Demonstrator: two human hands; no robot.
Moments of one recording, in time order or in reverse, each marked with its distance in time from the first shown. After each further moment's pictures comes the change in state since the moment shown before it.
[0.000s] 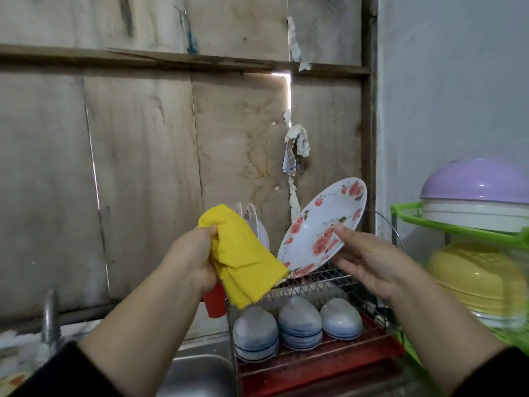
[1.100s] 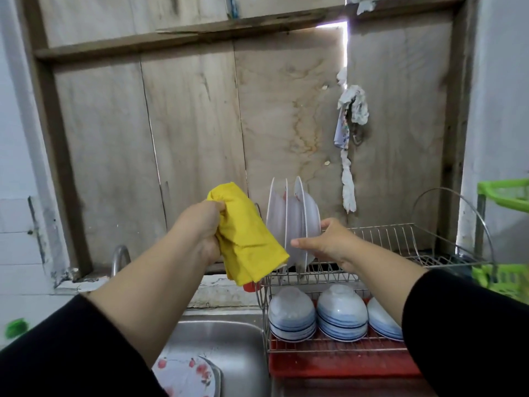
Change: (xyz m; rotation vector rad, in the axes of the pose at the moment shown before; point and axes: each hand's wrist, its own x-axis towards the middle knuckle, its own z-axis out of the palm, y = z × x) left_hand 0.016 0.000 -0.003 0.204 0.308 0.069; right_hand 0.128 0.079 0.021 -0.739 -0.233 0.065
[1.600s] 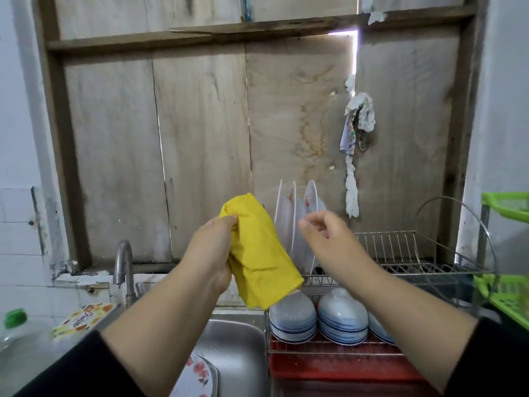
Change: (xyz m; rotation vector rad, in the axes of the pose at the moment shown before) left_hand -0.016 -0.028 -0.014 -0.088 -0.043 0.048; right_hand -0.077 -0.033 0.024 -0.159 0.141 -0.381
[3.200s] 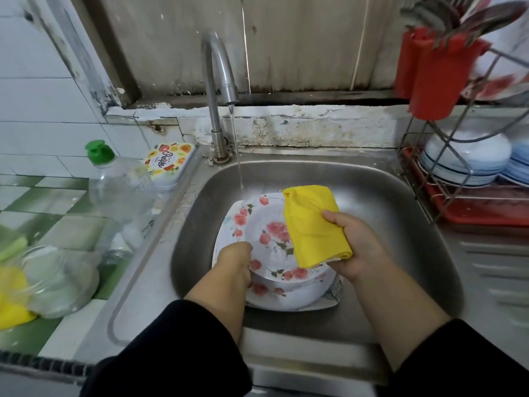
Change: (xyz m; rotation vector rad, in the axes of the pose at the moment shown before) left_hand 0.102 -0.216 -0.325 0.263 0.389 -0.822; right_hand -0.089 0.104 0.336 0.936 -0.088 1.184
